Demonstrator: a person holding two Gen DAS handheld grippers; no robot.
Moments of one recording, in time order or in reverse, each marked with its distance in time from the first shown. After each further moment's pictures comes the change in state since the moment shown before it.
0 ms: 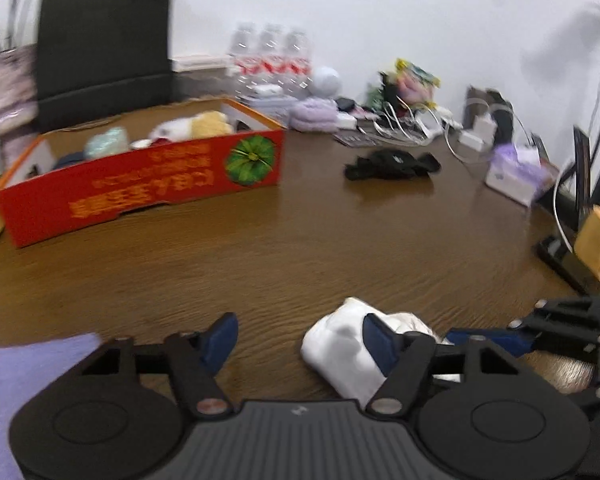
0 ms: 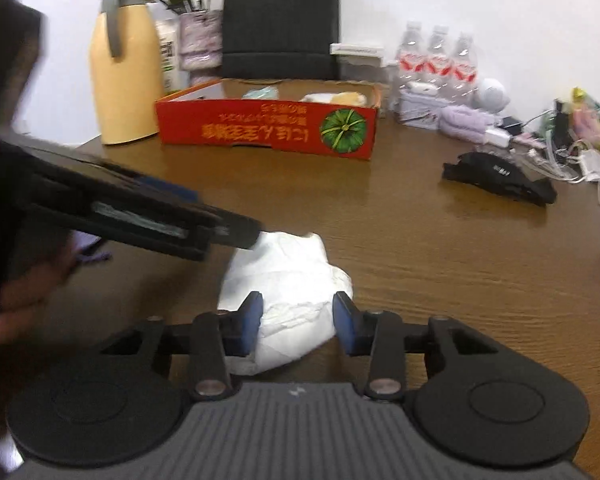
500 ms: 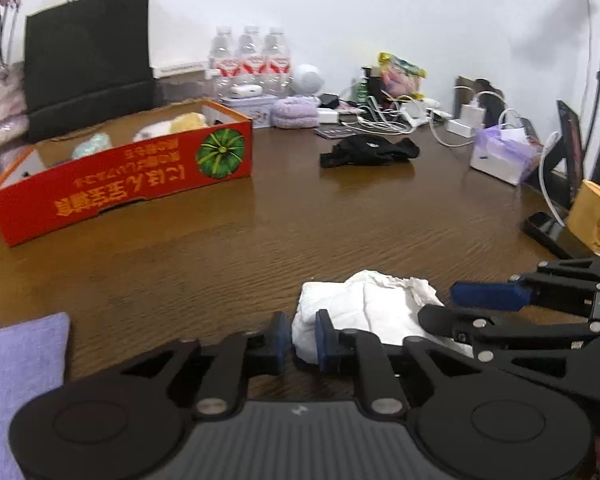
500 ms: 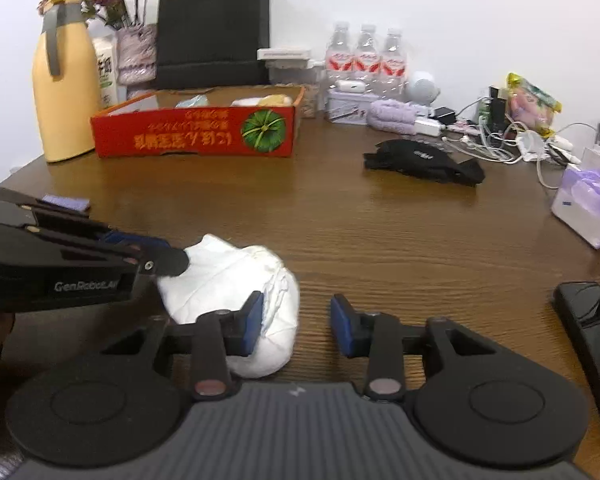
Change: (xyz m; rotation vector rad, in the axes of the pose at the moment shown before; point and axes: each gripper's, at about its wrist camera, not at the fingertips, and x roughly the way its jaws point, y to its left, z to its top) left arm -0.008 -0.037 -0.023 0.028 -0.031 0.056; right arm -0.008 -0.024 -0.017 0.081 -0.042 -0.160
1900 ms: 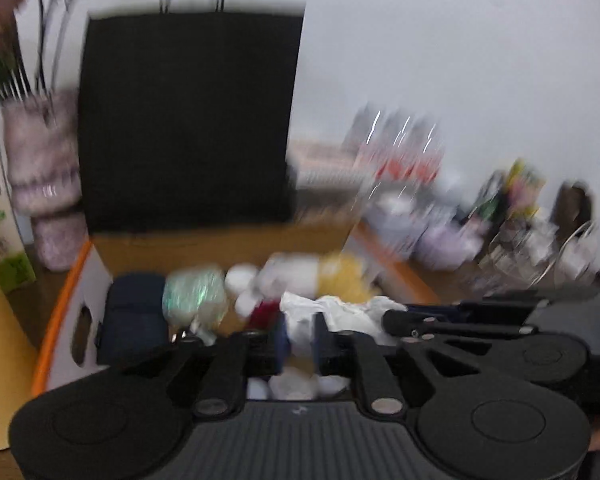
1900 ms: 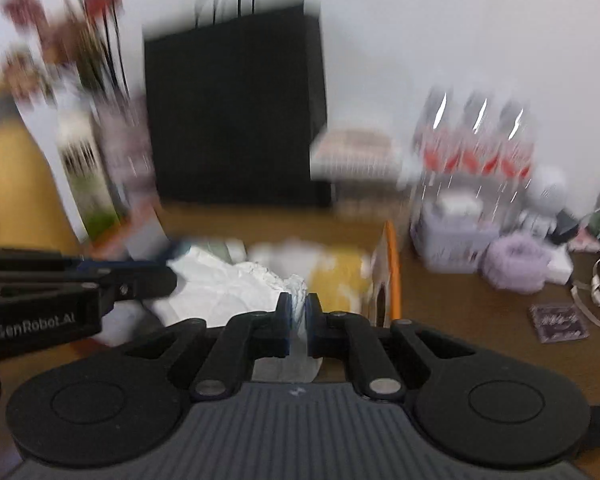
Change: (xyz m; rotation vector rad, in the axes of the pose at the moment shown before) left arm 0.103 0.188 0.183 -0.185 -0.070 0.111; right arm 0.203 0.041 0.252 -0.031 0.003 0.146
